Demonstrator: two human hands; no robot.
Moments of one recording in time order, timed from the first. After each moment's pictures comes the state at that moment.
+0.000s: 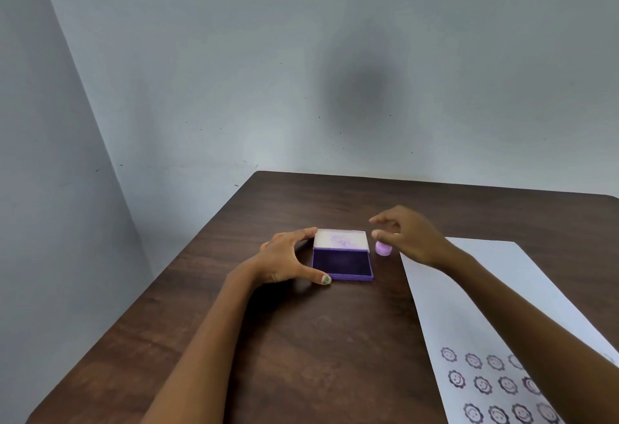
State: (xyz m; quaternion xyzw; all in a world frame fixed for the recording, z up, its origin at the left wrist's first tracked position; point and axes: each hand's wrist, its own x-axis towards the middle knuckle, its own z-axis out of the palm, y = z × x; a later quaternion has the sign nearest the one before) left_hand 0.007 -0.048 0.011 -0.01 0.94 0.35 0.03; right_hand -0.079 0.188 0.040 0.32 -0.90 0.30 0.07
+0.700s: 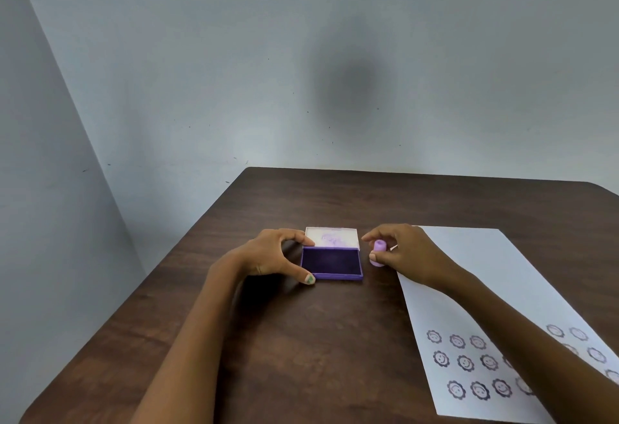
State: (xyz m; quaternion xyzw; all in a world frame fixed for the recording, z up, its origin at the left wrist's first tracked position) left_hand 0.013 -0.053 0.021 0.02 0.93 0.35 0.08; right_hand -0.042 0.203 0.024 0.30 -0.90 0.31 0.04
